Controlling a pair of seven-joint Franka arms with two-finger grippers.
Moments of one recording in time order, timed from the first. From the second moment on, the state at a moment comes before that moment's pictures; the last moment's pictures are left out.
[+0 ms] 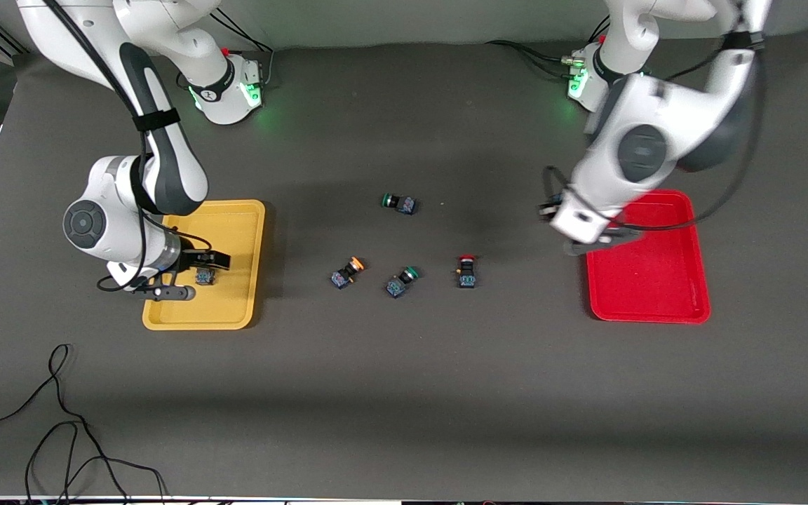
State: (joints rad) left arm -0.29 0.07 -0.02 -2.07 -0.06 1.91 -0.47; right arm 0.58 0.28 -0.45 -2.11 0.31 2.26 0.00
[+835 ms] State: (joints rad) left arm -0.04 0.34 -0.02 -2.34 0.08 2.48 -0.06; right arm 0.90 0.64 -0.44 -1.76 0.49 2.26 0.64
